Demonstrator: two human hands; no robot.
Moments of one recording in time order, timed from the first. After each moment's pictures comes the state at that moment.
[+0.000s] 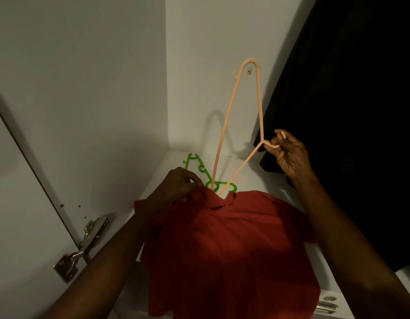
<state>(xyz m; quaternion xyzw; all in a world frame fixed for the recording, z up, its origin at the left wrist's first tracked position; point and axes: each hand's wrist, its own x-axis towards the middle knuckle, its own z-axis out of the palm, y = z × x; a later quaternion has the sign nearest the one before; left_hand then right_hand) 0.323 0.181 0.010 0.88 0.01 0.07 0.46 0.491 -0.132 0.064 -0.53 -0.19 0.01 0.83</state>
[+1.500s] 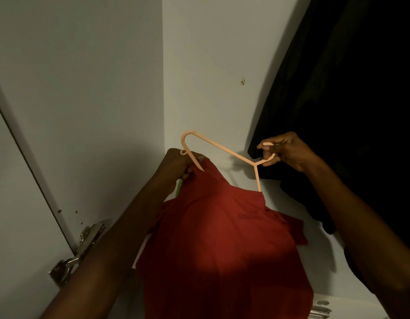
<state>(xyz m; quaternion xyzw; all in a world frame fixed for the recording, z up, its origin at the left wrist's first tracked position) 0.326 0.165 0.079 0.72 0.05 0.12 0.69 0.475 -0.153 0.122 -0.76 -0.26 0.08 0.59</state>
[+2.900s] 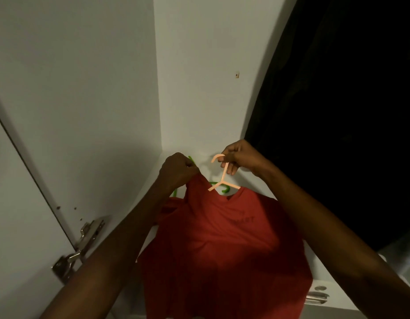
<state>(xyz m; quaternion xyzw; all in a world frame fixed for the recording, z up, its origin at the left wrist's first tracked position) 0.334 0.157 0.056 0.91 0.09 0.12 0.39 0.445 -0.055 0.080 -0.82 -0.25 0.13 0.50</state>
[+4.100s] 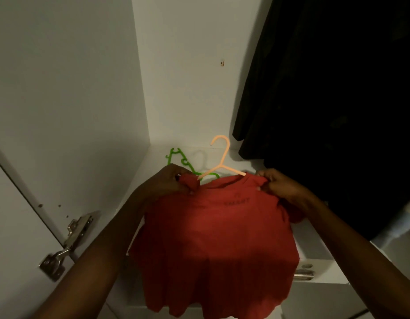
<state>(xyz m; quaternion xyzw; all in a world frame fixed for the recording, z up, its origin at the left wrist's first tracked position) 0.318 0.169 0.019 0.88 -0.13 -0.02 0.47 0.396 -0.198 0.007 -0.85 -0.17 0.16 0.47</state>
